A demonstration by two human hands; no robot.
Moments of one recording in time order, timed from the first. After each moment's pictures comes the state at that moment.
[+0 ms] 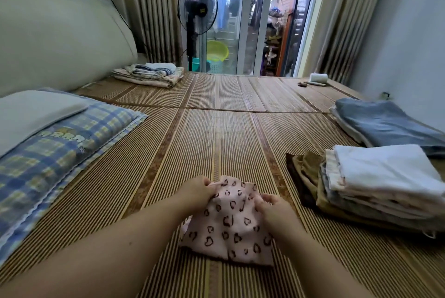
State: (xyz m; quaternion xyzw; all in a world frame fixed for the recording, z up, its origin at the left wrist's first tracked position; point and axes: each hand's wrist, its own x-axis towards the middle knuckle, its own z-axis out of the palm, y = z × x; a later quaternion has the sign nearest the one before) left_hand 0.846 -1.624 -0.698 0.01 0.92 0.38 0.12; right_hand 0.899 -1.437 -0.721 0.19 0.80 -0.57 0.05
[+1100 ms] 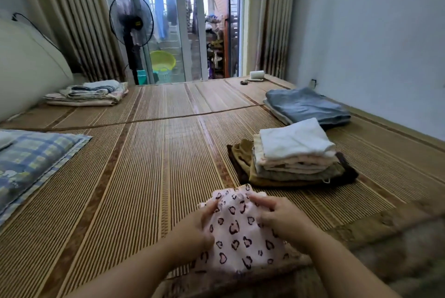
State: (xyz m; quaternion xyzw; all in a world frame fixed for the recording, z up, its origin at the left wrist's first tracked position) left_hand 0.968 -1.544 -0.695 0.20 0.81 0.48 0.28; right_hand 1.022 -1.325 -0.698 0.09 0.84 -0.53 0.02
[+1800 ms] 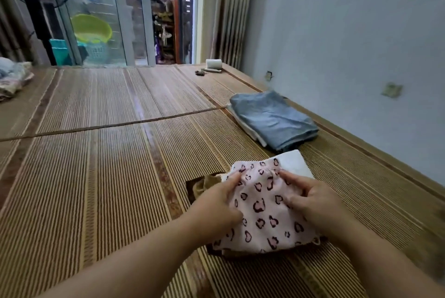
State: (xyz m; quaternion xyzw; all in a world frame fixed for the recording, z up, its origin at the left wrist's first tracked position) left_hand 0.785 -1.382 -0.615 0.31 0.78 0.46 0.30; right_hand 0.899 -1.193 -0.597 0.23 0.87 -0.41 -0.11
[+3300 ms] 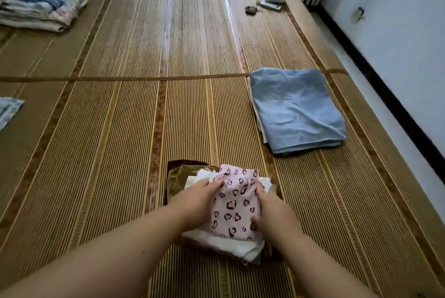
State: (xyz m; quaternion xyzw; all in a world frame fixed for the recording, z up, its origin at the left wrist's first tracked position) left_hand 0.757 -1.237 -0.565 0.18 0.93 0.16 0.29; right_hand 0.823 -1.045 -0.563 0.14 0.95 -0.21 0.20
